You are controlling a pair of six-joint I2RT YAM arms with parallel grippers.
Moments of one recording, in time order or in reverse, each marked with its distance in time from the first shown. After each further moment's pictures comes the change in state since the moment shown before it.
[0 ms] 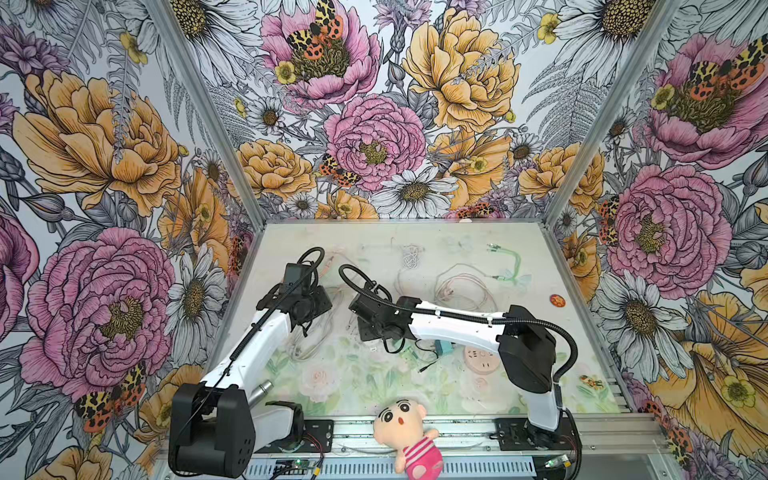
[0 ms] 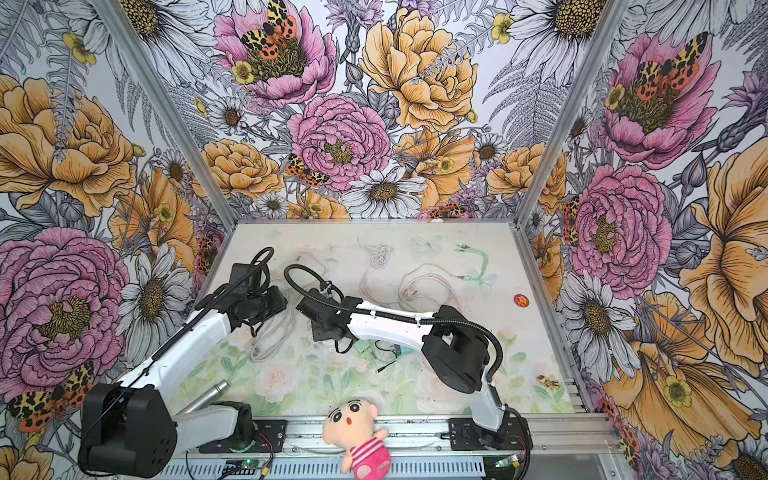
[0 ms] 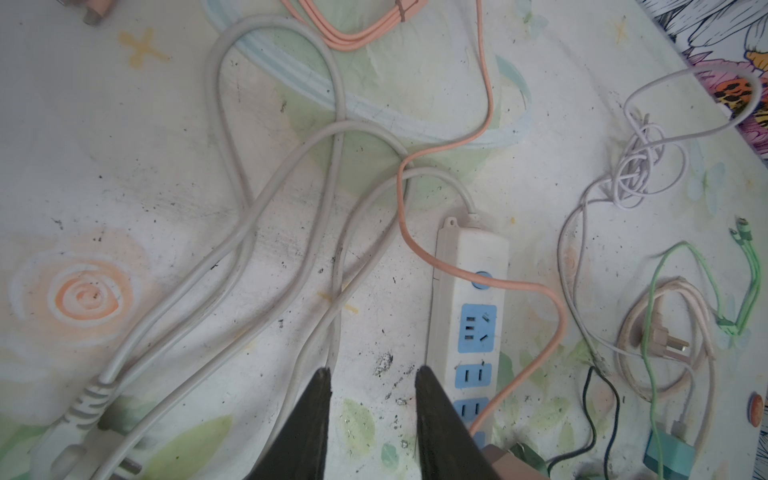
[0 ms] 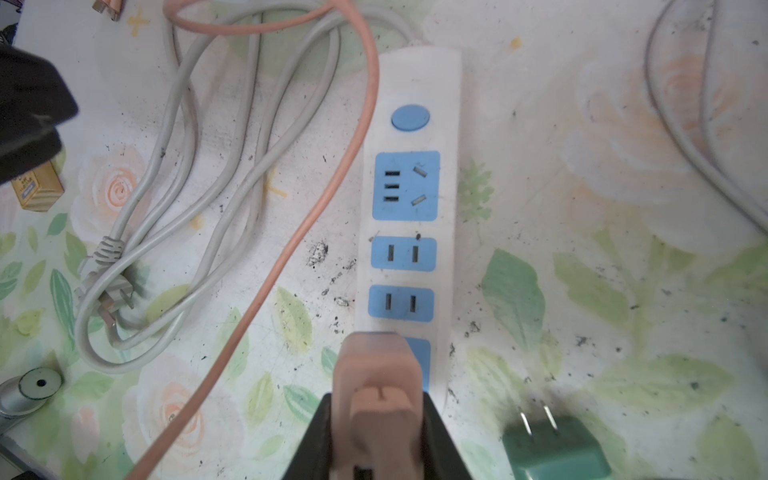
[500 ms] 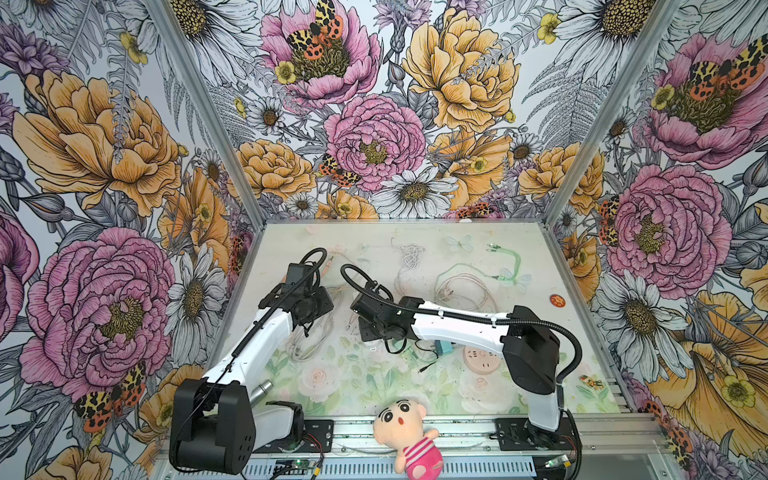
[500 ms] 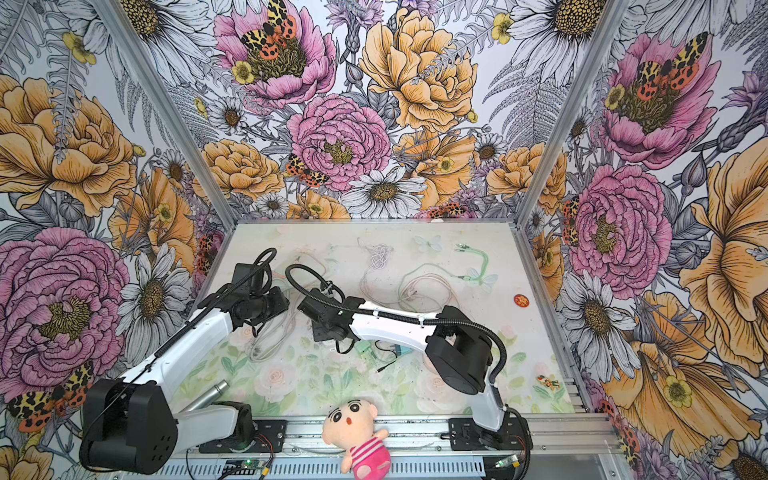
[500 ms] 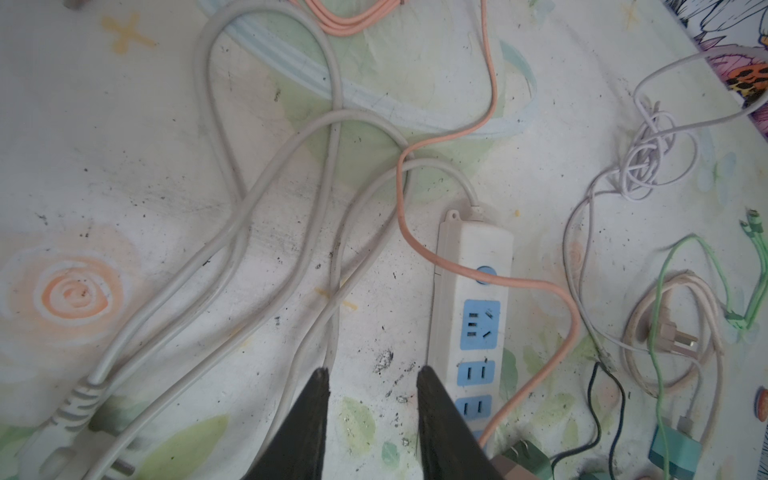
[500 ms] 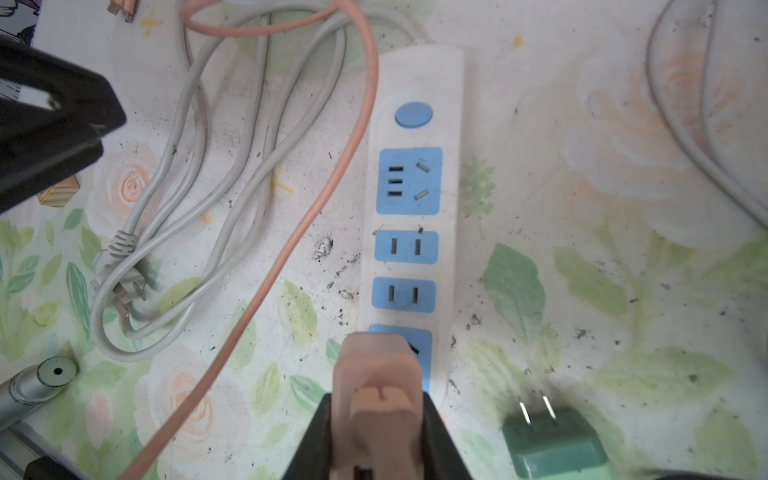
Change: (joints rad) left arm -0.011 0.018 0.000 0.000 0.002 0.000; right arm 0.000 -0.027 -0.019 0.006 -0.008 0.000
